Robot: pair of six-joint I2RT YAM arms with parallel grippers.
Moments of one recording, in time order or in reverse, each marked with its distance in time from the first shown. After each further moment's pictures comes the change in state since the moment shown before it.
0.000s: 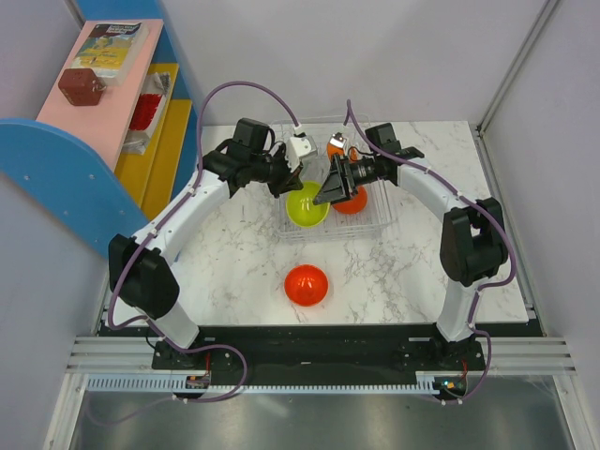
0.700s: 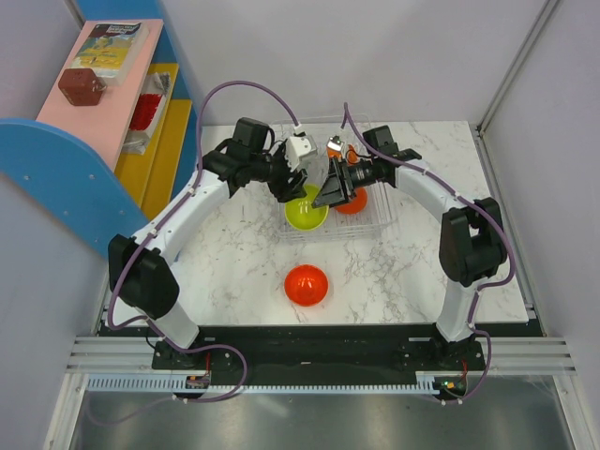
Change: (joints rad) left arm -0.001 0.000 0.002 0.004 -0.003 0.004; right arm 0.010 0.001 -0.014 0.001 -0.010 0.007
